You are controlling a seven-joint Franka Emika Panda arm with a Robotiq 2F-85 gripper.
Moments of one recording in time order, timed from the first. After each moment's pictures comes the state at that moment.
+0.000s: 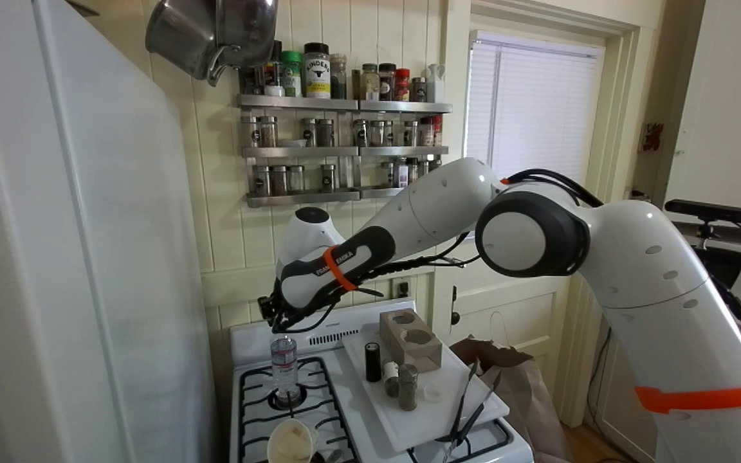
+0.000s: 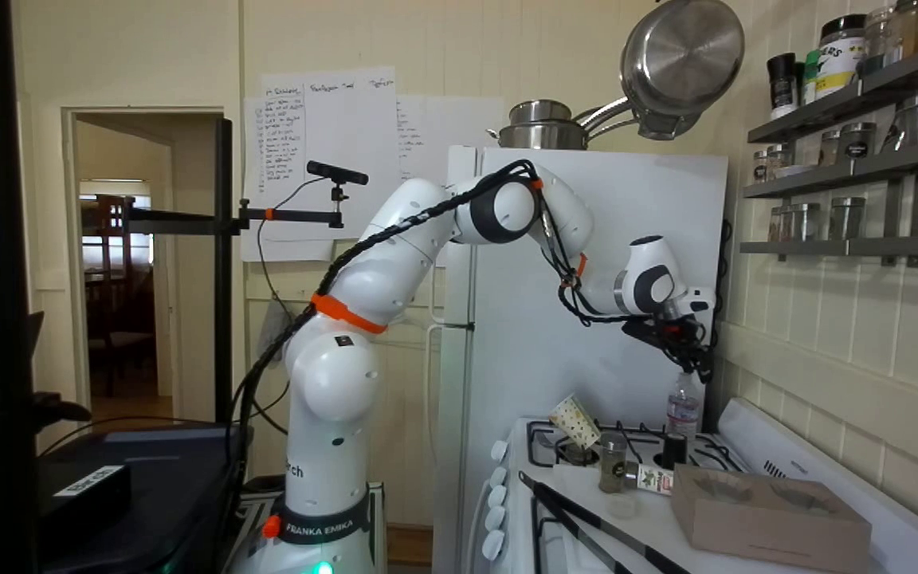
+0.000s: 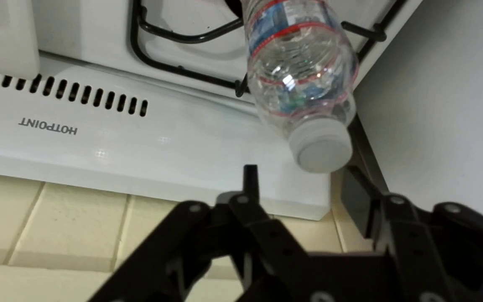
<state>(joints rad) 0.29 0.54 -0.03 -1.59 -0.16 2.64 0.37</state>
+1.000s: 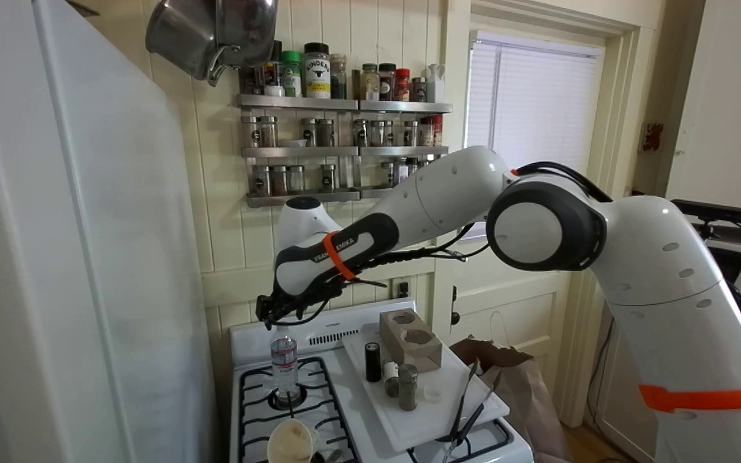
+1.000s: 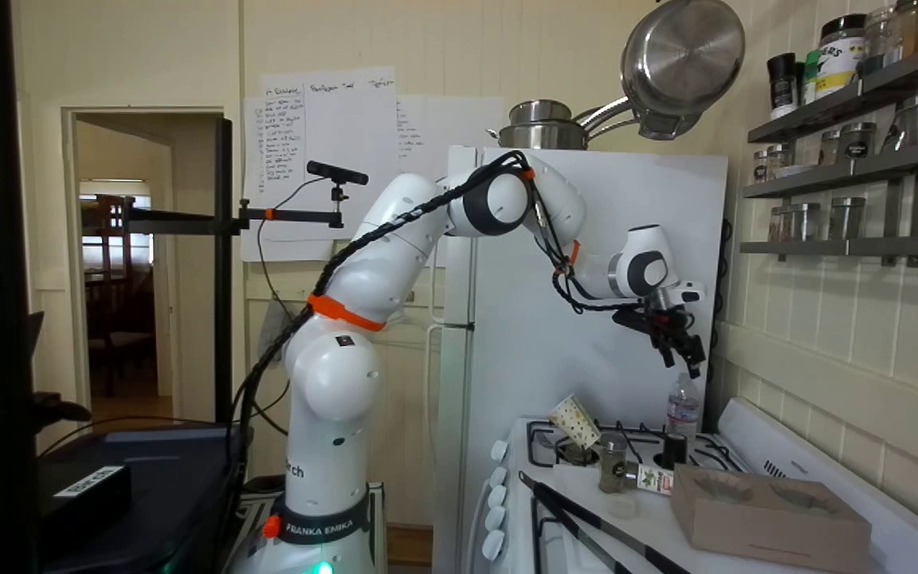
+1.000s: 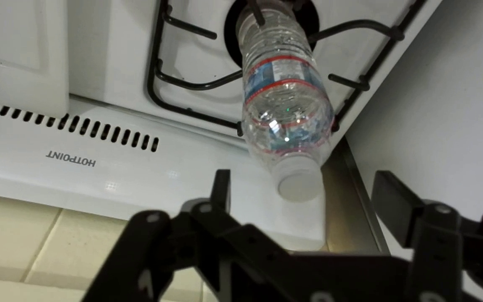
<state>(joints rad) 0.30 0.49 -0.02 -1.58 -0.16 2.45 0.37</state>
